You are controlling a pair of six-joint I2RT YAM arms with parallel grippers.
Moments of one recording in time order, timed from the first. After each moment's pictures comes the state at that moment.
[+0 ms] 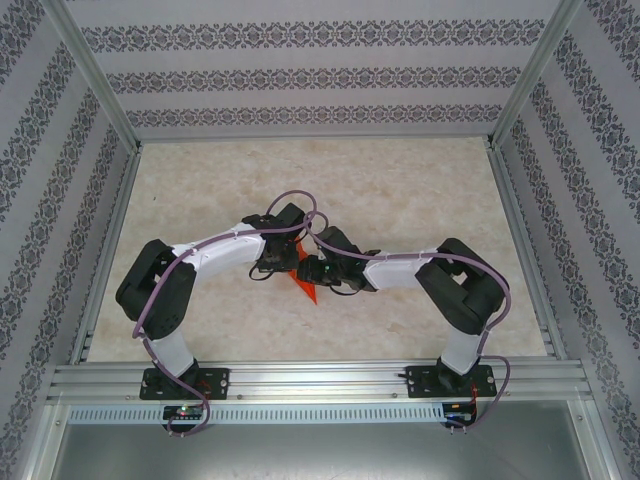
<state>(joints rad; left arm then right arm) -0.67 1.75 1.16 -0.74 -0.09 -0.73 0.81 1.80 0.86 0.10 -0.24 0.82</state>
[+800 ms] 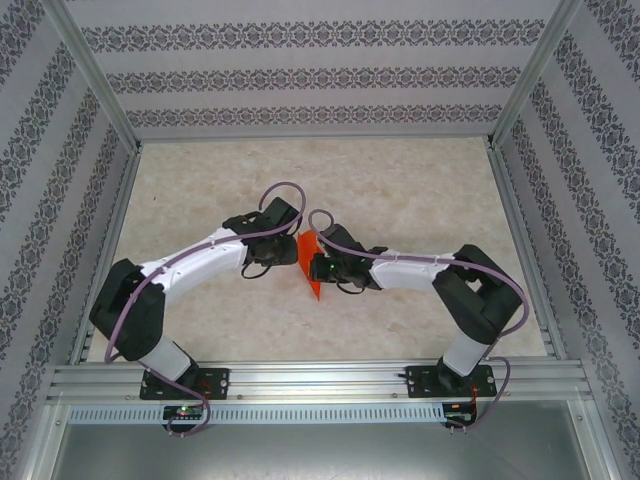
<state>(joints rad) -0.67 1.55 1.11 -0.67 -0.06 -0.72 0.81 1.68 0.87 -0.09 -0.09 0.76</state>
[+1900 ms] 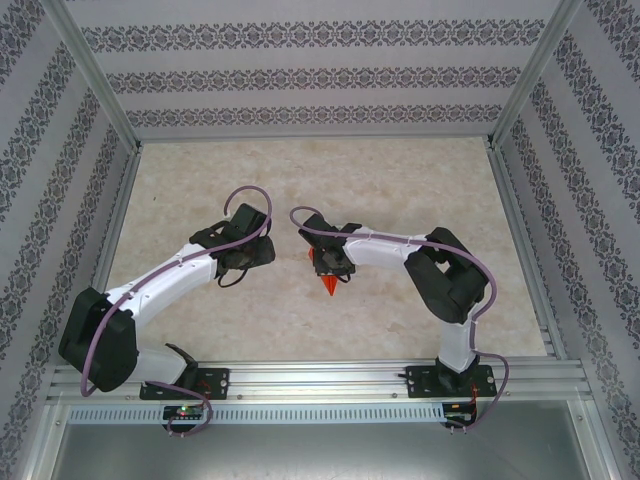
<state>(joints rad) -0.56 1.37 0.93 -0.62 -0.12 -0.78 0.81 1.93 1.21 -0.59 0.16 0.71</state>
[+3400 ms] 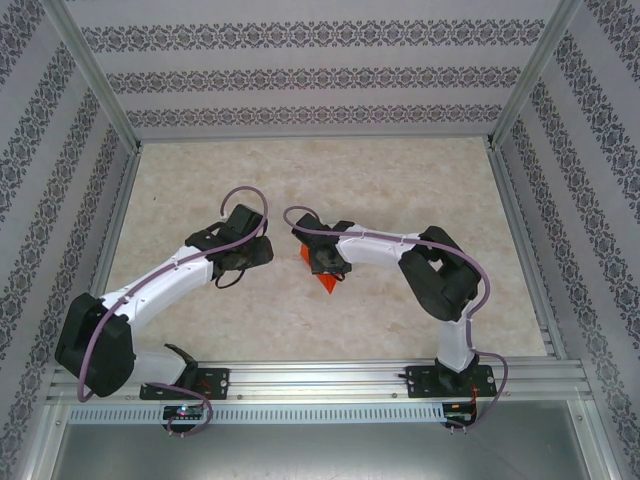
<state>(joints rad) -0.55 1.33 0.91 -0.62 -0.12 -0.78 0.82 1.95 1.28 -0.67 0.21 0.72</state>
